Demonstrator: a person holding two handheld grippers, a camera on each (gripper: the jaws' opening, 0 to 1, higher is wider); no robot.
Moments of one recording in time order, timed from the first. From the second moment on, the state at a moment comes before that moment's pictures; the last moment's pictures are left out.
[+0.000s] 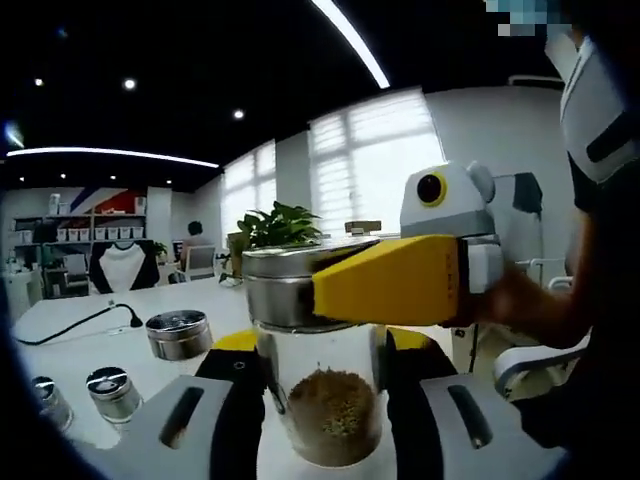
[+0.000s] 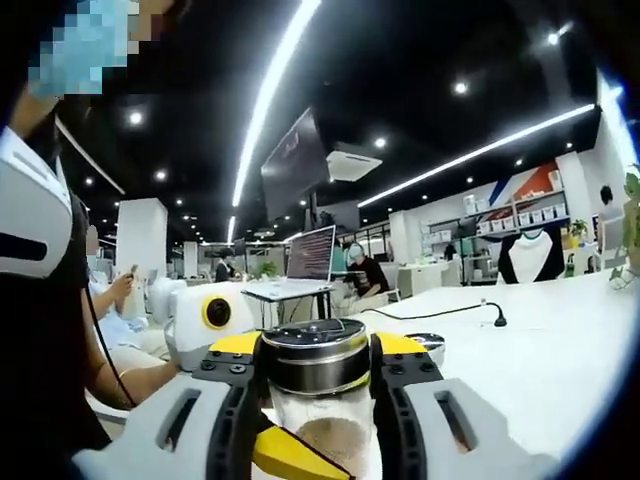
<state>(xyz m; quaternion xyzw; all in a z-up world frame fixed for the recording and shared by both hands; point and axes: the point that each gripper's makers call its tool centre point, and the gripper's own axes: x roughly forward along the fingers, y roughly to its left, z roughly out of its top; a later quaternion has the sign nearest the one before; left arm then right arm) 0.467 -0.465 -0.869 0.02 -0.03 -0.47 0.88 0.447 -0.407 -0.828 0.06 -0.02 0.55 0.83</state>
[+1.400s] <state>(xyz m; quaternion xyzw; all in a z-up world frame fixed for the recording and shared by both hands) 0.496 -0.435 -0.864 0.06 -0.04 -0.24 0.97 0.468 -0.417 -0.840 0.05 -0.01 0.40 0.92</state>
